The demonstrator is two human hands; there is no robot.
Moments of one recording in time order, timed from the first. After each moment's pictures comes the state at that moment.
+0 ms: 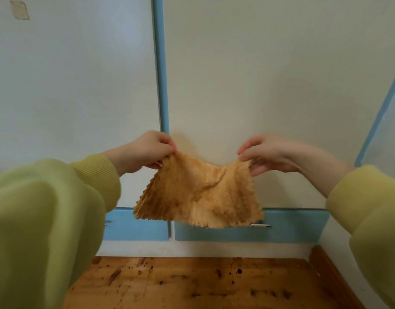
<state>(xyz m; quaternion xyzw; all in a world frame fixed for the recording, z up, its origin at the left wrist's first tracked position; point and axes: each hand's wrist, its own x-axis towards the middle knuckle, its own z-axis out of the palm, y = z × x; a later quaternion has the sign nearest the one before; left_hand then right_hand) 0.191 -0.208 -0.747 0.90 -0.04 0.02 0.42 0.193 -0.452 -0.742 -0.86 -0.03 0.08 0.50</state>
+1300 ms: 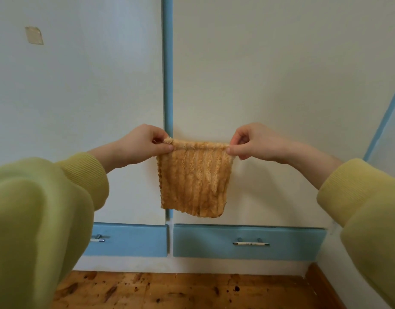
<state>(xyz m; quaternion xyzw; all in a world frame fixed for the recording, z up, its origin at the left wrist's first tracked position) 0.202 -0.176 -0.702 0.91 -0.16 0.11 0.36 0.204 -0.430 -0.684 -0.92 -0.19 -0.05 0.34</state>
